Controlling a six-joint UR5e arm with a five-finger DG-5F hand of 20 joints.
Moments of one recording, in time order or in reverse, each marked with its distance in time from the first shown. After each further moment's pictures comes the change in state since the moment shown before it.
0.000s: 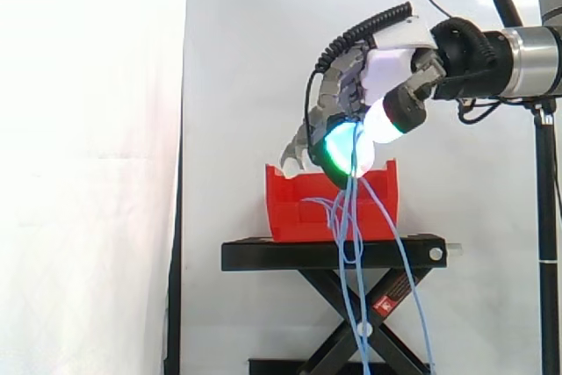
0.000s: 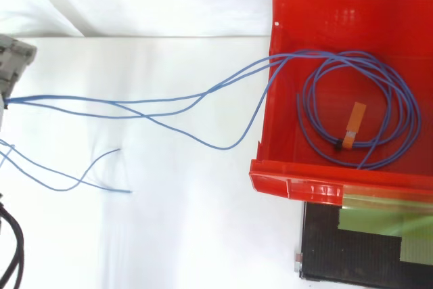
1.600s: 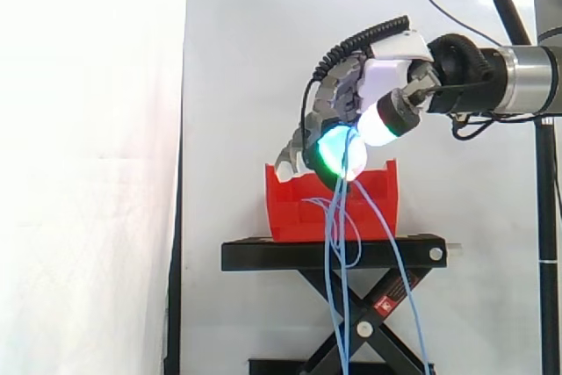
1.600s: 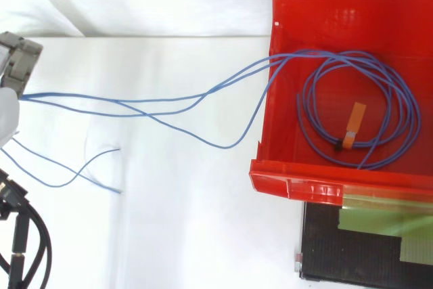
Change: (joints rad) arm -0.023 0.000 -0.051 0.102 -0.044 0.044
